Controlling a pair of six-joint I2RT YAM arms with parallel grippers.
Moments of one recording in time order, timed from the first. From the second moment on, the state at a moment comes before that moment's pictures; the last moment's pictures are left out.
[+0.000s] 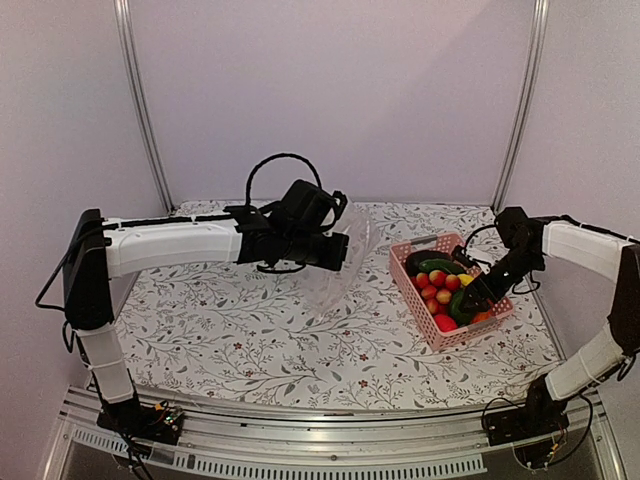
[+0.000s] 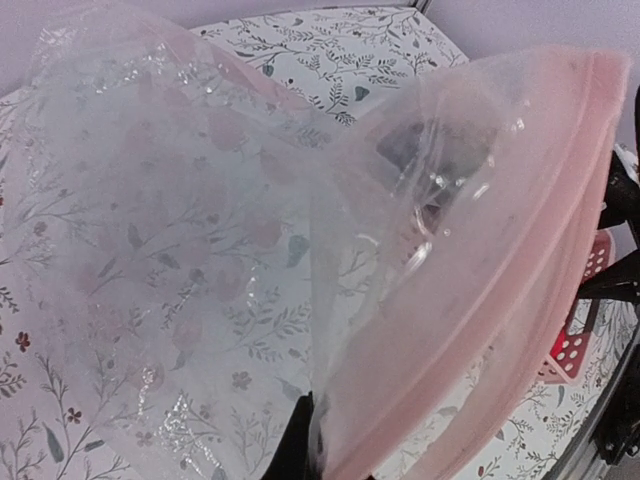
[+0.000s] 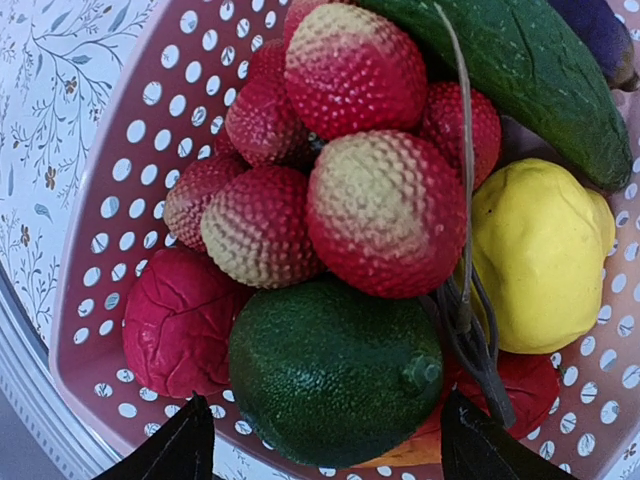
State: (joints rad) left arm -0.95 1.86 1.51 -0.33 -0.16 -0.43; right arm 0.13 1.43 0.98 -0.88 -0.35 -0.53
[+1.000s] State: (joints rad) left arm -0.95 1.92 1.60 -0.29 -0.12 -0.46; right arm 0.29 1.22 1.20 -0.93 -0.46 -0.53
